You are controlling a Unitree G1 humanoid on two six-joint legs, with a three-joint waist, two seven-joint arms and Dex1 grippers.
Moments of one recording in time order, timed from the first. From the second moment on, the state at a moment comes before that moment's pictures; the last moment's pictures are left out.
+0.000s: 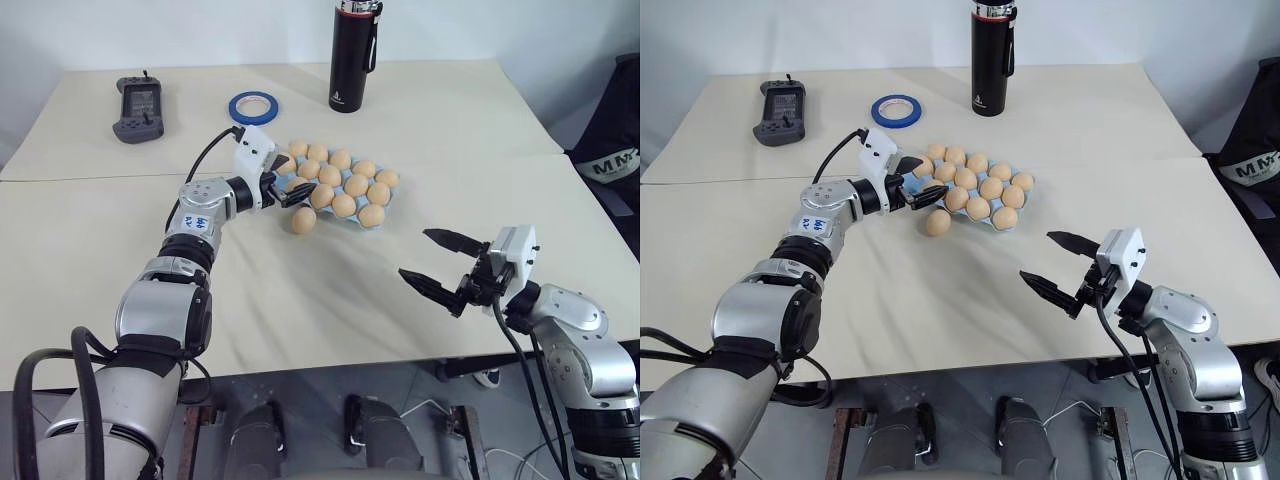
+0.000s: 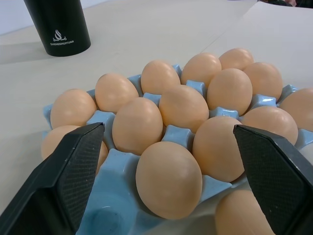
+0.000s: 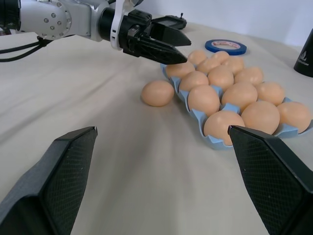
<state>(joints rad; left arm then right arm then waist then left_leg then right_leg) -1.21 0.32 0.06 1.27 -0.03 -0.18 -0.74 -0.17 -0.57 -0.16 -0.22 0.55 0.21 0.91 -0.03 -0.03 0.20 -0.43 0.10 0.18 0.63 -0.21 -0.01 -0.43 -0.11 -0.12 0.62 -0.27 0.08</state>
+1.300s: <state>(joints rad) -0.16 0.71 0.33 -0.18 -0.43 0.43 -0.92 -0.19 -0.55 -0.20 -0.11 0.62 0.18 0.99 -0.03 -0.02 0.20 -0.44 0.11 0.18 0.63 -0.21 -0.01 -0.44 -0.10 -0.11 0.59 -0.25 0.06</state>
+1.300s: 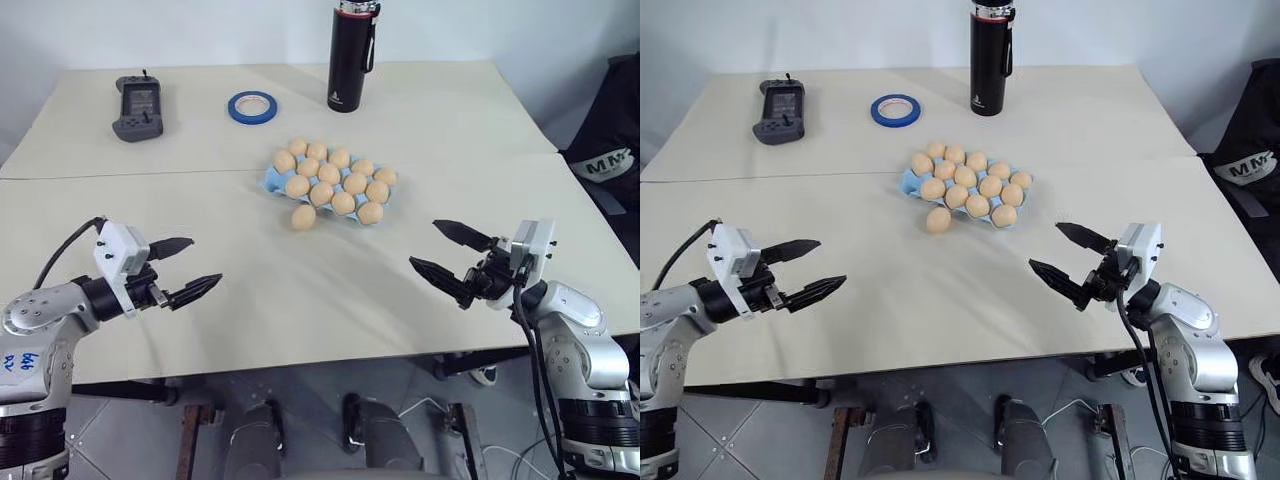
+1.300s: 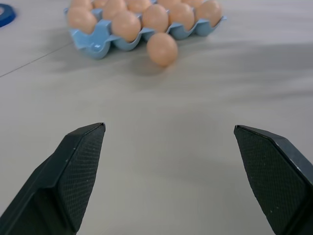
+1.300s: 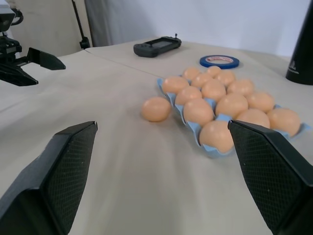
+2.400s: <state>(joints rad) -0.96 0.20 -0.03 0.95 -0.09 0.00 -0.57 -0.13 -0.55 -0.21 -0.16 0.61 0.18 0.94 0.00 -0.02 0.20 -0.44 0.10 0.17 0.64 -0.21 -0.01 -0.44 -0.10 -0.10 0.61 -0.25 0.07</state>
